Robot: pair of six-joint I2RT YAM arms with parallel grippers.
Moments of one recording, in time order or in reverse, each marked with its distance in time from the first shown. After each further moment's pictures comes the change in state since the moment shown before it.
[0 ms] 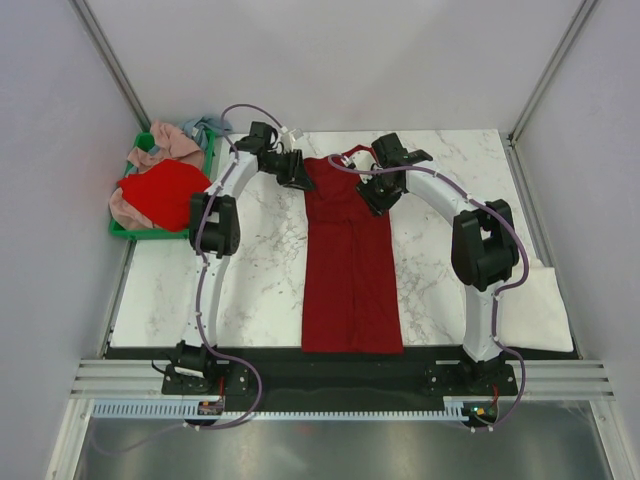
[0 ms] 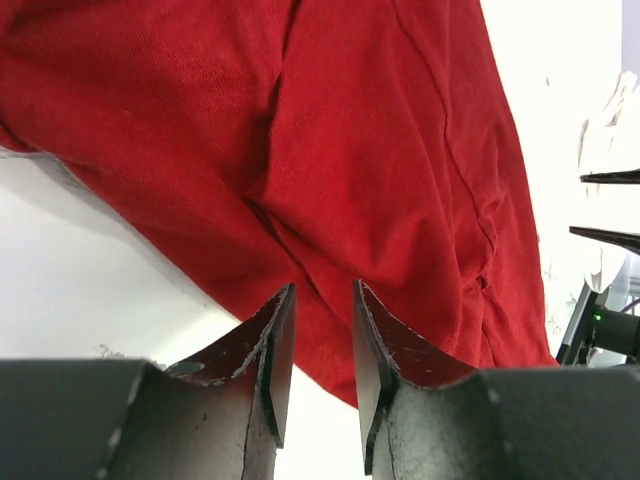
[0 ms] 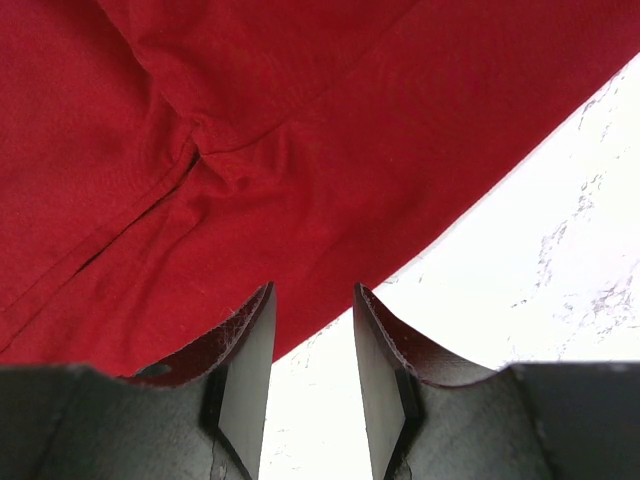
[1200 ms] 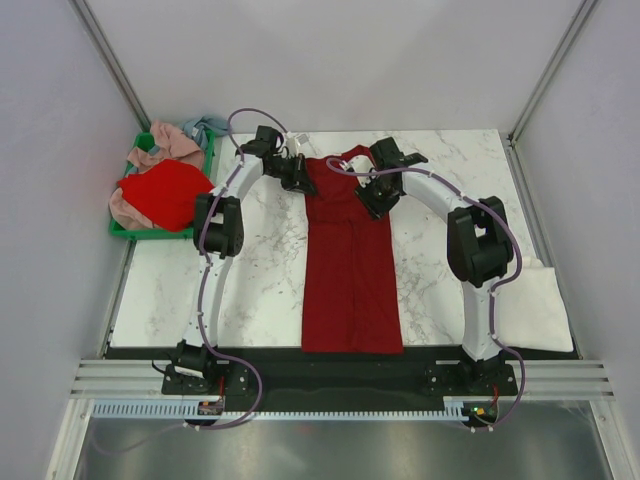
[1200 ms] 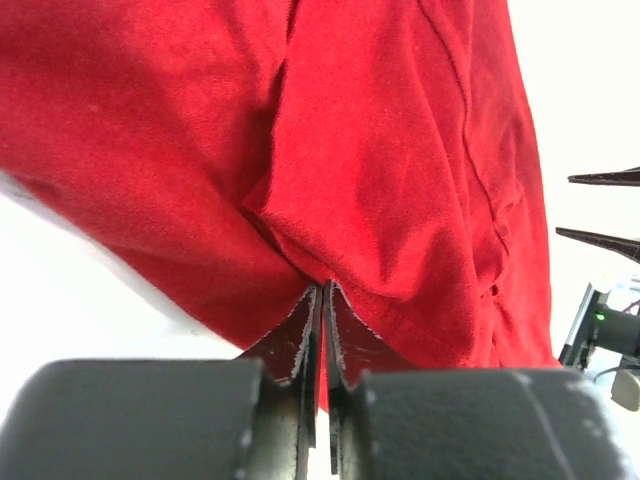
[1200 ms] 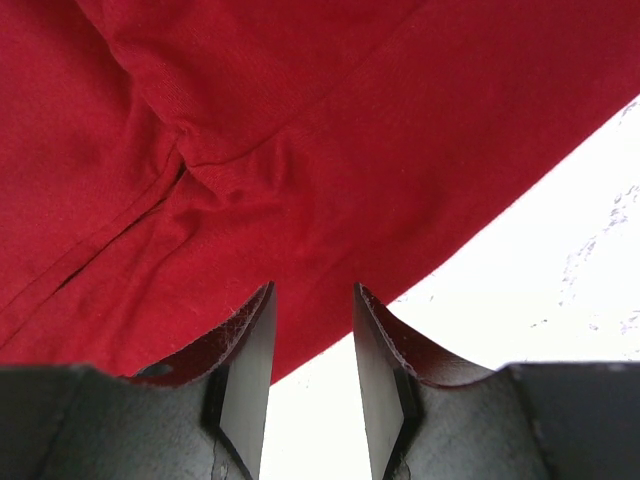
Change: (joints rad) left arm -0.025 0.030 0.000 0.003 -0.007 -0.012; right arm 0.001 0.042 0.000 0.014 0.001 0.000
